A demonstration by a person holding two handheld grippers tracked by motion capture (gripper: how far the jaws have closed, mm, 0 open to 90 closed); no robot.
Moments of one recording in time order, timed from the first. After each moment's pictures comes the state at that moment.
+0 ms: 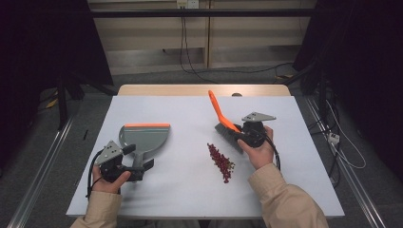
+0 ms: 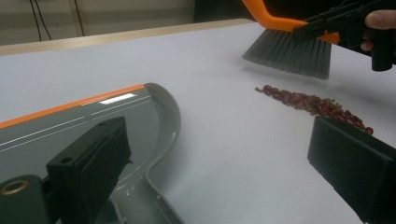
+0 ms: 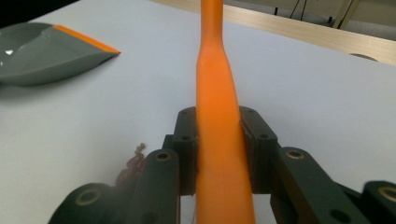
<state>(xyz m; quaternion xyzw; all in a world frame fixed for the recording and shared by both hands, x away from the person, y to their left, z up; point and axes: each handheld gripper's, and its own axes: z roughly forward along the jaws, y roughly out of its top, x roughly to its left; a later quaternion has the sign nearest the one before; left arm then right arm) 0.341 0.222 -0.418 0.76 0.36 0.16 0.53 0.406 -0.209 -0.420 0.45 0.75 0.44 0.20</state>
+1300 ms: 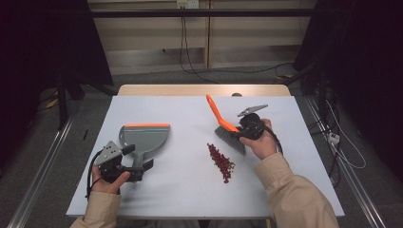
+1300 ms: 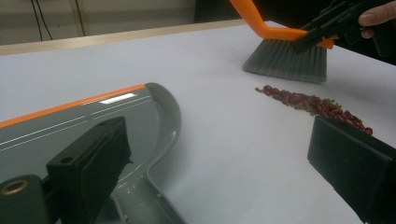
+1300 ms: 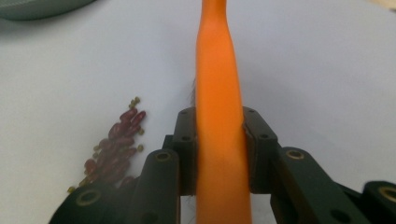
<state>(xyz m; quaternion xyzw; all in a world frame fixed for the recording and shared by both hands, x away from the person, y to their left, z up) 0.340 0.224 -0.417 0.75 0.36 0.16 0.53 0.430 -0.212 -0.409 0.42 0.83 0.35 0.13</state>
